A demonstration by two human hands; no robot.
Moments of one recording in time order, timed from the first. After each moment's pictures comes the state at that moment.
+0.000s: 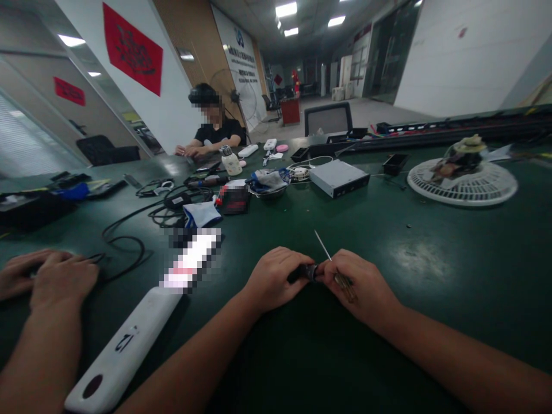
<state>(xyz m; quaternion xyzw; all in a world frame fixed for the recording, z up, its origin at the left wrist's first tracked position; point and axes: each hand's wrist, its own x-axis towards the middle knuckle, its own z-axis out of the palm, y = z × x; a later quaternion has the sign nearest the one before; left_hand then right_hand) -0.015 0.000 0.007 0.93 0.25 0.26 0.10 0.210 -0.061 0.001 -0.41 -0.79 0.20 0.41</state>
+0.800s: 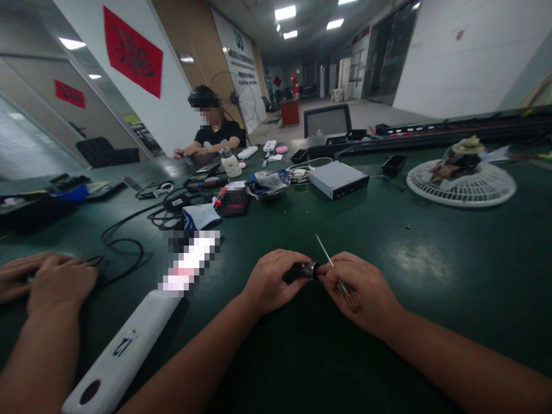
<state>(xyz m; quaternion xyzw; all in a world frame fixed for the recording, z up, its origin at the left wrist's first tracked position) -0.015 -0.001 0.005 0.90 0.25 0.33 0.12 0.210 -0.060 -0.002 -0.37 -0.81 0.15 0.44</state>
